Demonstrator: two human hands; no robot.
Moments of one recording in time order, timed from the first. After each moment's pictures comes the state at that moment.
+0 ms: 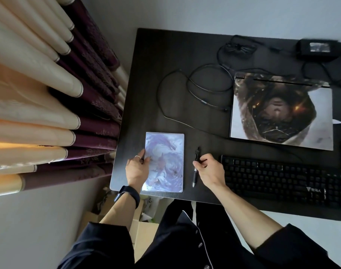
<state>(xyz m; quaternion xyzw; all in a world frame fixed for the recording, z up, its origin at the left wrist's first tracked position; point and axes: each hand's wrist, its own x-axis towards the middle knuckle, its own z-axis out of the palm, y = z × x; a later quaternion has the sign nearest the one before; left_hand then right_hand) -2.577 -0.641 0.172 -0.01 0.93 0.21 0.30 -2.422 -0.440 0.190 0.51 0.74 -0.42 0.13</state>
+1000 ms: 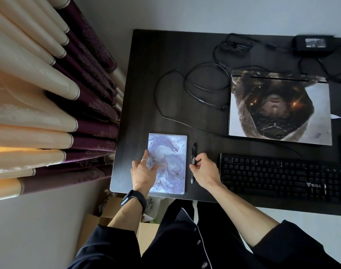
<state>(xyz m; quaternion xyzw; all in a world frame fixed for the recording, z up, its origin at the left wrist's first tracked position) -2.554 -0.637 0.157 0.03 0.93 0.16 0.32 -2.424 -0.450 0.189 0.46 0.77 -0.42 0.16</state>
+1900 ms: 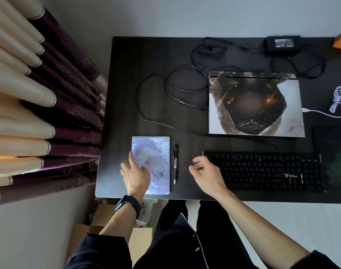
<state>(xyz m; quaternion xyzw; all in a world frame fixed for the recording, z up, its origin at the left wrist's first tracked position) -2.524 -0.601 0.195 0.01 0.95 0.18 0.25 -2.374 -0.421 0.235 0.45 0.72 -0.51 0.11</state>
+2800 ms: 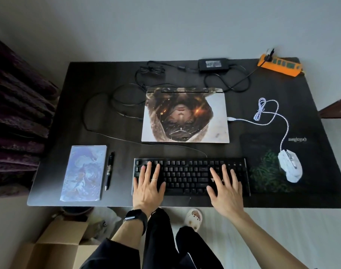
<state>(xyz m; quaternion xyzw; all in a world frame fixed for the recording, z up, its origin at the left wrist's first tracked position) -2.301 -0.419 0.183 0.32 0.92 0.05 0.22 -2.101 -0.226 0.185 0.41 0.89 -0.17 0.13</state>
